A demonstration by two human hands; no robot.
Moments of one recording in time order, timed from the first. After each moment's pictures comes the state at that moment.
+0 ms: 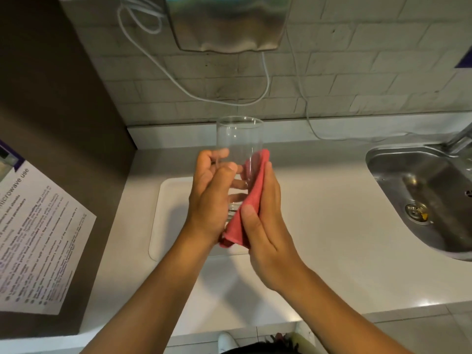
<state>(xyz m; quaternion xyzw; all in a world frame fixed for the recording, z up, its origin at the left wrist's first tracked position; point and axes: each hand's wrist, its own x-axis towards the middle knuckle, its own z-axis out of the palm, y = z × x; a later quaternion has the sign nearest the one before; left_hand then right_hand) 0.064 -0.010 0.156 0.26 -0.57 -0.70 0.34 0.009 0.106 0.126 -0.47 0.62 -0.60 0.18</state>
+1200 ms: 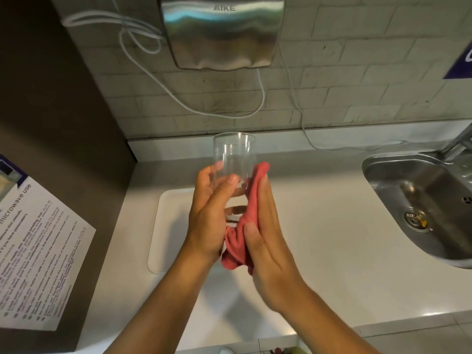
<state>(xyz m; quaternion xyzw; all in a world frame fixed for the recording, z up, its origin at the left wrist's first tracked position) 0.067 0.000 0.150 0.28 -0.56 -0.70 0.34 0.013 0.117 0.126 -0.46 0.60 -0.62 0.19</state>
